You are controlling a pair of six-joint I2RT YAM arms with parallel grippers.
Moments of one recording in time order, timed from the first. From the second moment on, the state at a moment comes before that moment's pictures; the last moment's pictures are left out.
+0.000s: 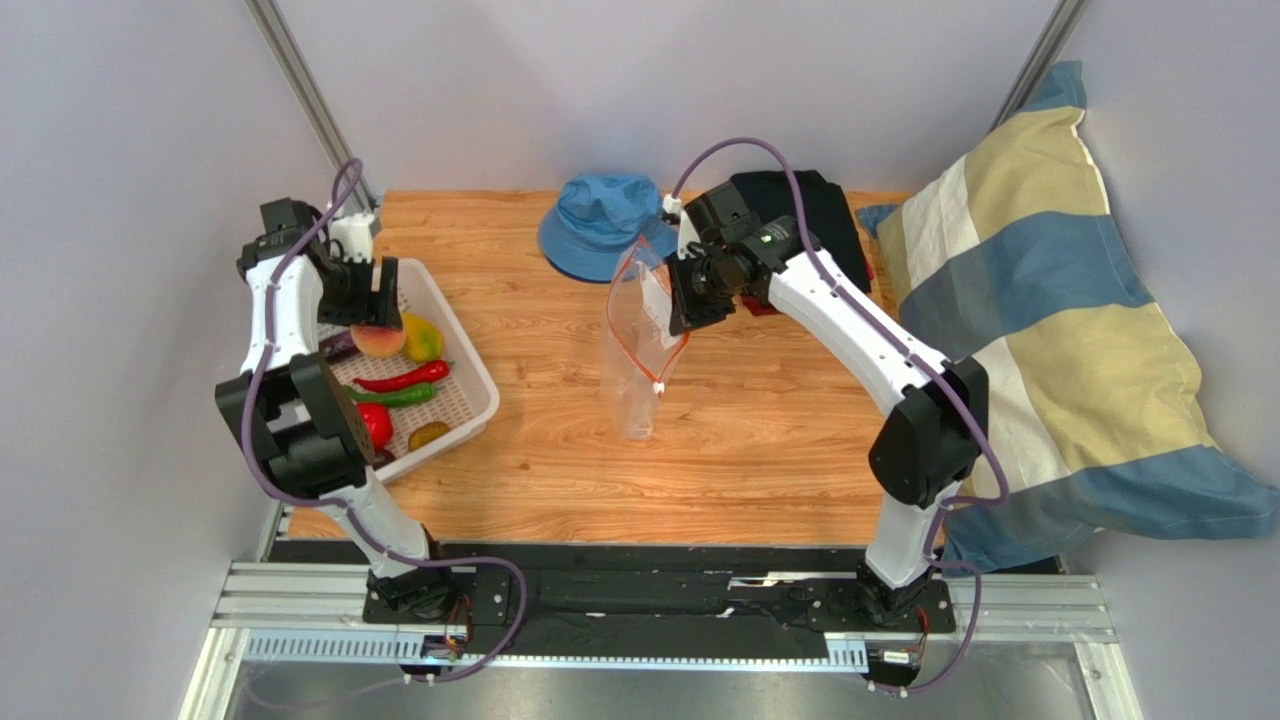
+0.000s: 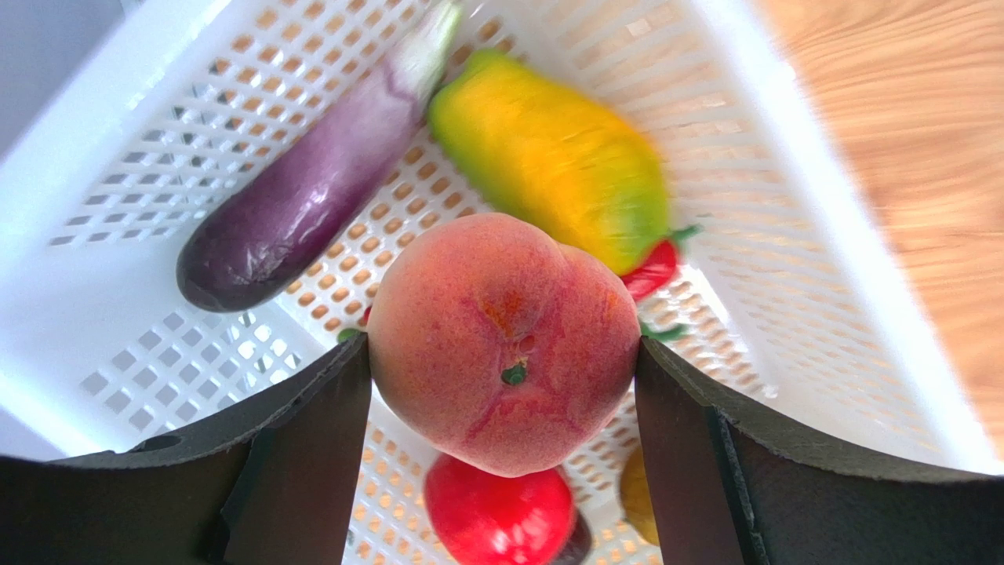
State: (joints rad) left arm 0.39 1.78 1.55 -0.91 0.26 0.43; right arm 0.59 1.84 1.79 -0.94 -0.23 0.29
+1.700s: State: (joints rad) left arm -0.02 1.34 1.48 -0.92 0.64 0.10; right arm 0.58 1.98 1.87 -0.75 -0.78 0.47
